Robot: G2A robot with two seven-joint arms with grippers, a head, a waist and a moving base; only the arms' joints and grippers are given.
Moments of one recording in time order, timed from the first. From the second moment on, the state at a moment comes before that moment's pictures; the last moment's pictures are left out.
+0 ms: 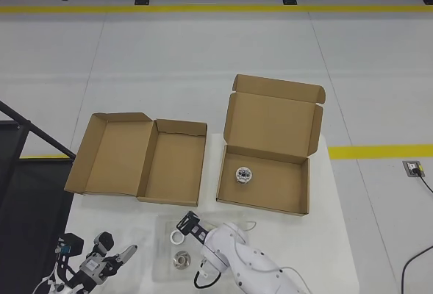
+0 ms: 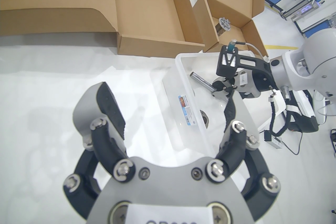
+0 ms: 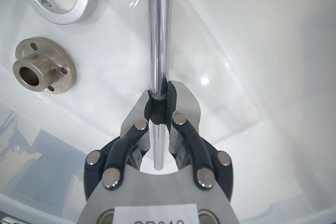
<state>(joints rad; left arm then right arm) 1.80 -1.12 -1.82 -1.81 0.74 -0.58 -0.19 -0.78 -1.63 0.68 -1.18 -1.39 -0.01 1.16</state>
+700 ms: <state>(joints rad) 1.80 -1.12 -1.82 -1.81 0.74 -0.58 -0.19 -1.17 -1.53 0.78 -1.92 -2.01 0.05 1.04</state>
